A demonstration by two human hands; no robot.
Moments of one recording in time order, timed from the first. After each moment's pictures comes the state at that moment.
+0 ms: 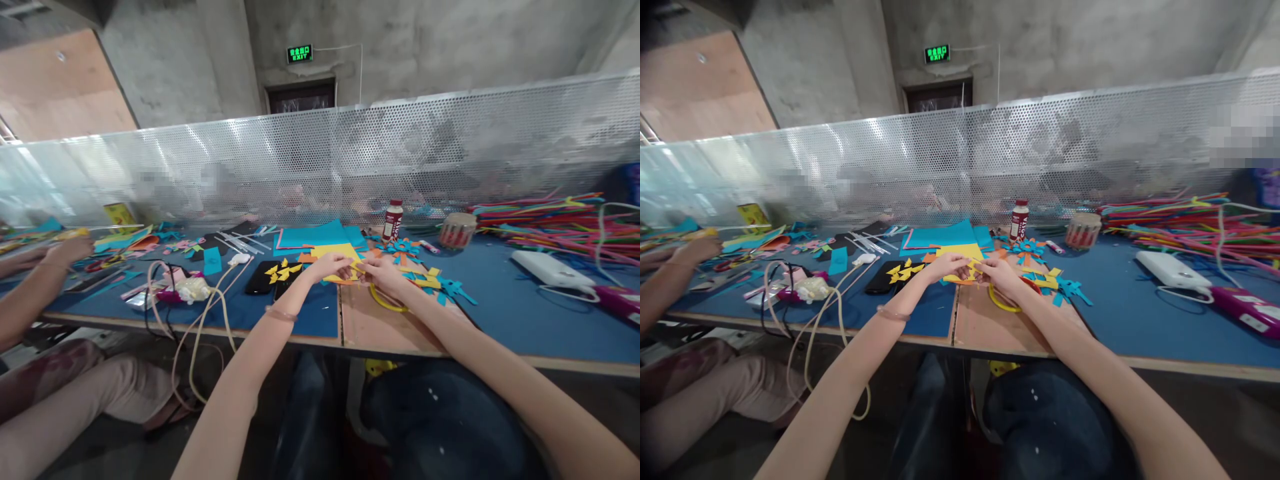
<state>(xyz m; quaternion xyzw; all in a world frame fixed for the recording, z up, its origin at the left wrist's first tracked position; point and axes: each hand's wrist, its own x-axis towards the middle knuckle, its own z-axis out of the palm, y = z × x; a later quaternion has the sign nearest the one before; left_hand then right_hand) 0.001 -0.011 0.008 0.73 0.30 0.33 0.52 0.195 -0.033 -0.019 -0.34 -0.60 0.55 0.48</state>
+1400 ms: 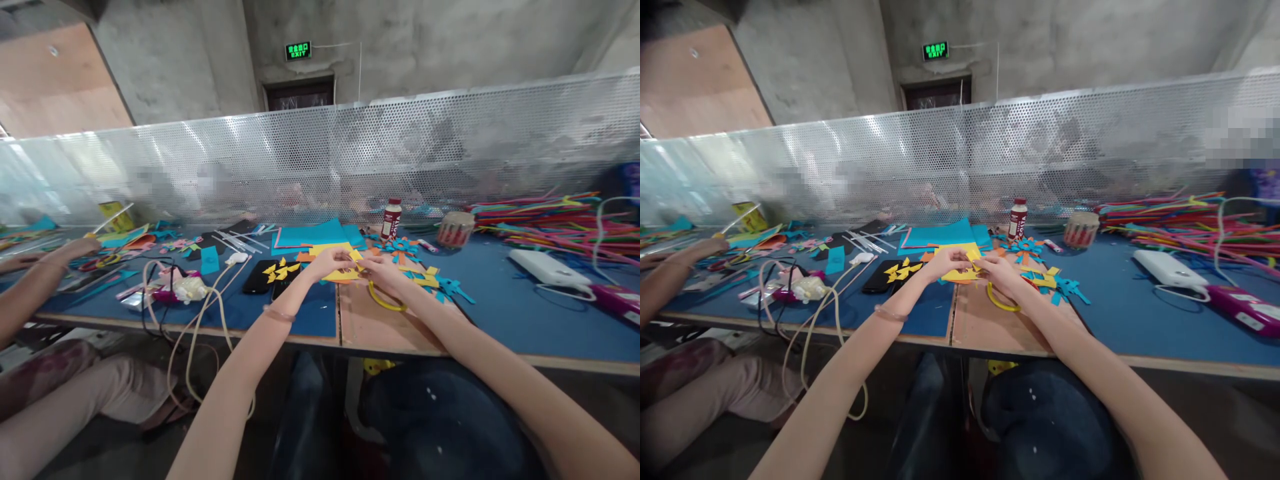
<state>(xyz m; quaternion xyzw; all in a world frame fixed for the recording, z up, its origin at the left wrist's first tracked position) 0.005 -0.012 0.008 0.74 0.25 0.40 0.48 0.194 -0.041 -0.009 -0.32 -0.57 0.57 0.50</state>
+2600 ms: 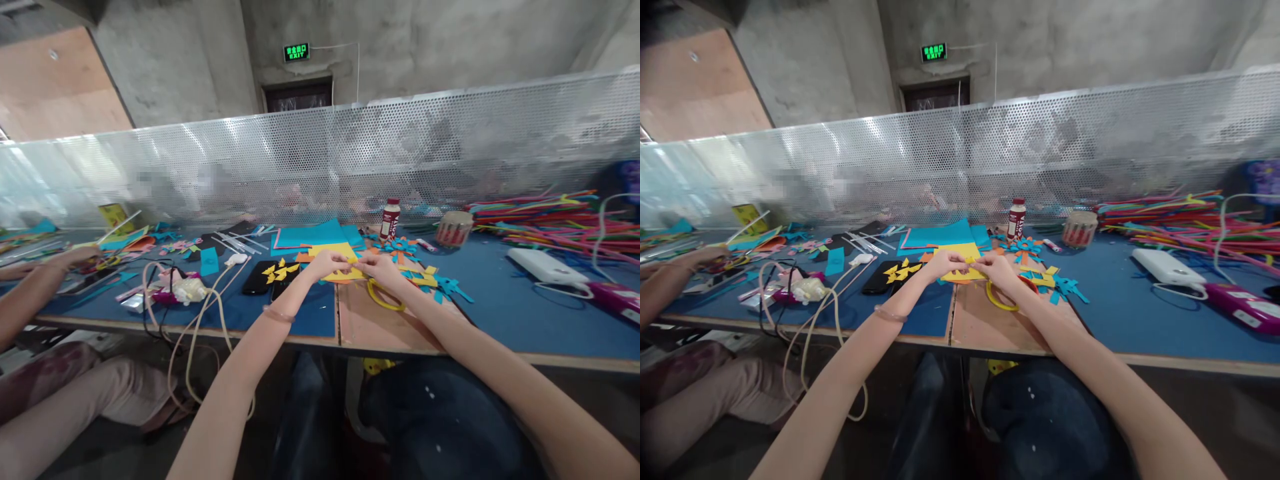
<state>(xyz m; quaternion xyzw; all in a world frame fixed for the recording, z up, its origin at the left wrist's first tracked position) 0.002 -0.019 0.014 0.78 0.35 0.35 0.38 0.202 -0.039 -0.005 -0.44 -0.72 0.28 0.47</state>
